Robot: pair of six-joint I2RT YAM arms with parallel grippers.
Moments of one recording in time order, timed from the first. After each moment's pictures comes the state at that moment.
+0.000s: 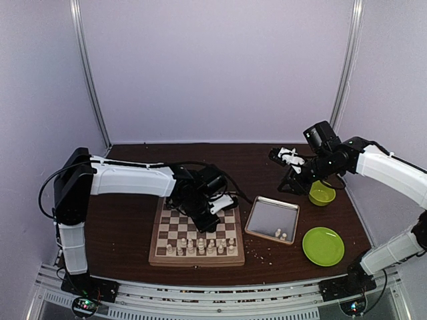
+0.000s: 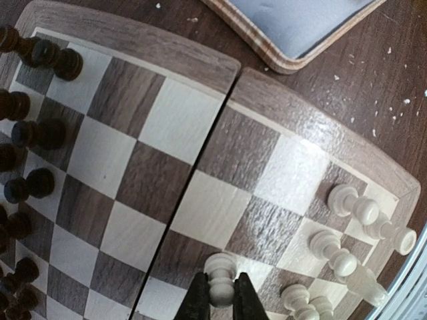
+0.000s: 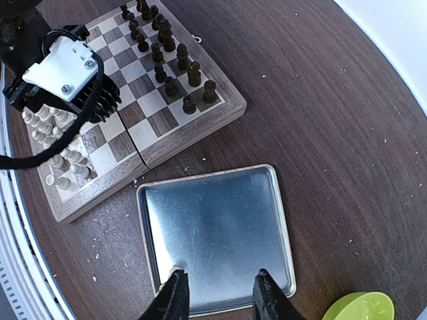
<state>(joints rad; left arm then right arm) -1.01 1.98 1.46 -0.72 0.11 0.07 0.50 1.33 1.14 -0.74 -0.29 -0.45</state>
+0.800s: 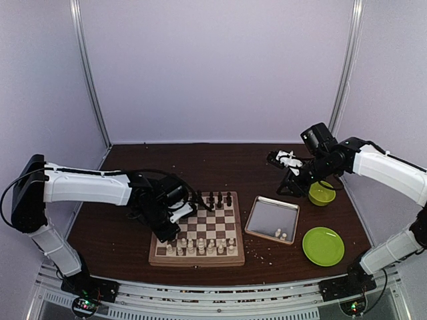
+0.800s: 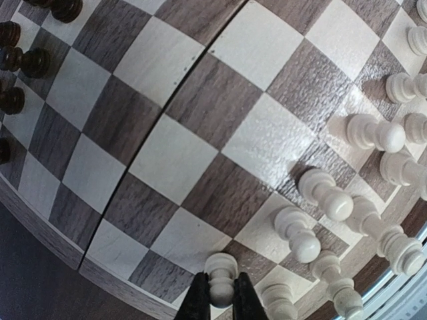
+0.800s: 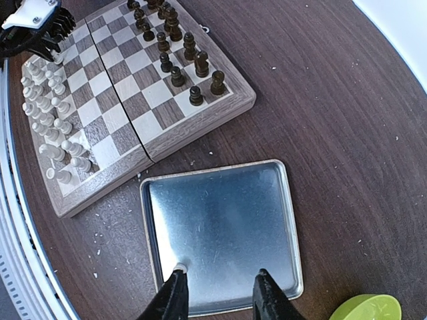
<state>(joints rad) -0.95 1.63 1.05 -0.78 -0.01 -0.04 0.50 1.36 1.14 -0.75 -0.31 -0.46</state>
